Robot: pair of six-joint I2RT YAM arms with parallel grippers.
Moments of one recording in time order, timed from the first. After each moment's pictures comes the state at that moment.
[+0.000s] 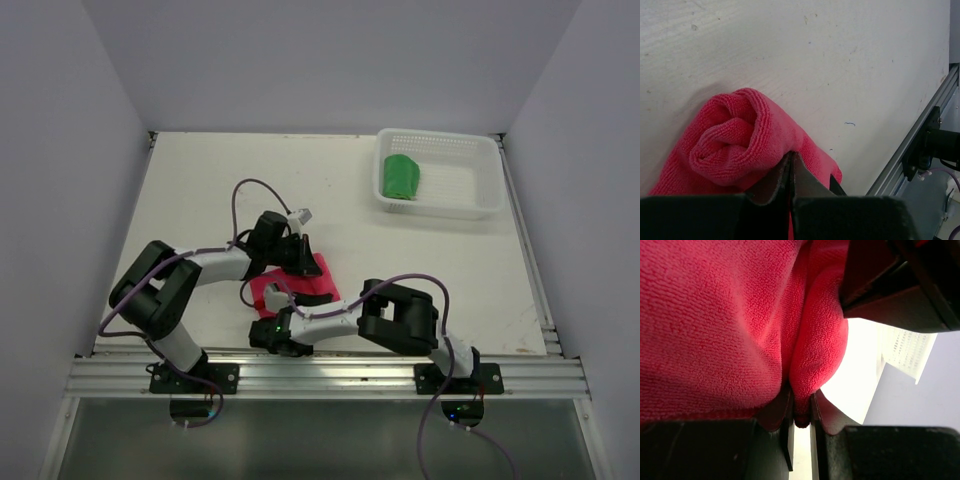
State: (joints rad) left arm -0.56 1.65 0.75 0.15 0.49 -0.55; right arm 1.41 2.17 1.39 -0.87 1.05 0.36
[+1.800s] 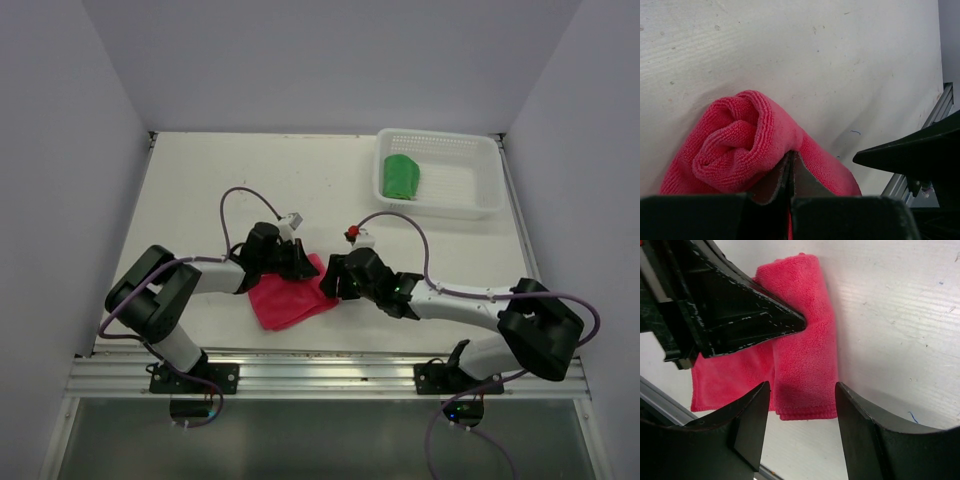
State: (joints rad) left arm -0.56 1.63 0.59 0.39 0.43 -0.61; right arm 0.95 1.37 0.64 0.05 0.19 0.79
